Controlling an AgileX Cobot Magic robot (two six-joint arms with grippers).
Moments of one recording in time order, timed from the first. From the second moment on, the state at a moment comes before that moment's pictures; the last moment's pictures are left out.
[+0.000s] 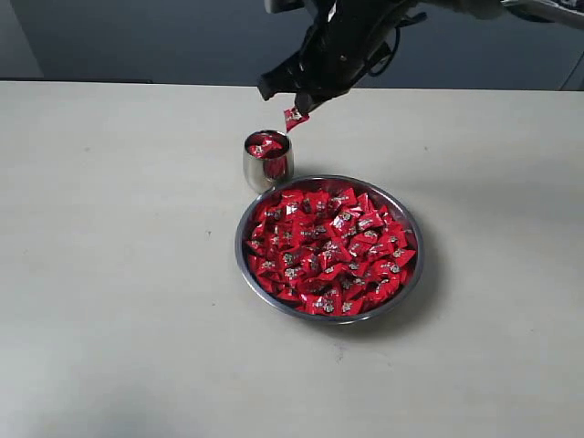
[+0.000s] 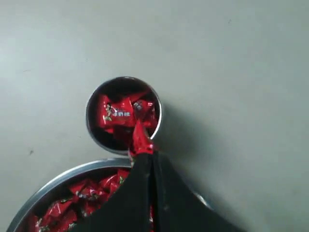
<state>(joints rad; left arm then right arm) 0.21 0.00 0.00 0.06 0.29 -0.02 0.63 2.11 -1.85 0.17 0.89 -0.18</state>
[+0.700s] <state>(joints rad) 0.21 0.00 0.00 0.06 0.29 -0.02 0.64 2.30 -2.05 0.16 0.93 -0.17</state>
